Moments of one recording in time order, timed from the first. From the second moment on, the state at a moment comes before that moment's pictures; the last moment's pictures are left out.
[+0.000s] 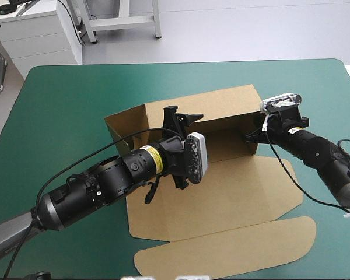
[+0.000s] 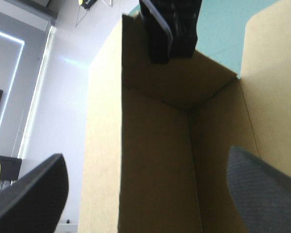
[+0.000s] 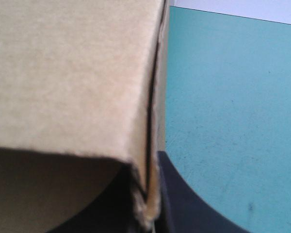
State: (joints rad) left arm -1.00 1.34 -1.19 0.41 0.30 0.55; right arm 0.18 1.27 -0.90 0.69 0.25 -0.74
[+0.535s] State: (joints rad) left arm -1.07 1.34 -1.36 0.40 0.73 0.55; right arm 0.18 1.27 -0.90 0.64 0.33 -0.71
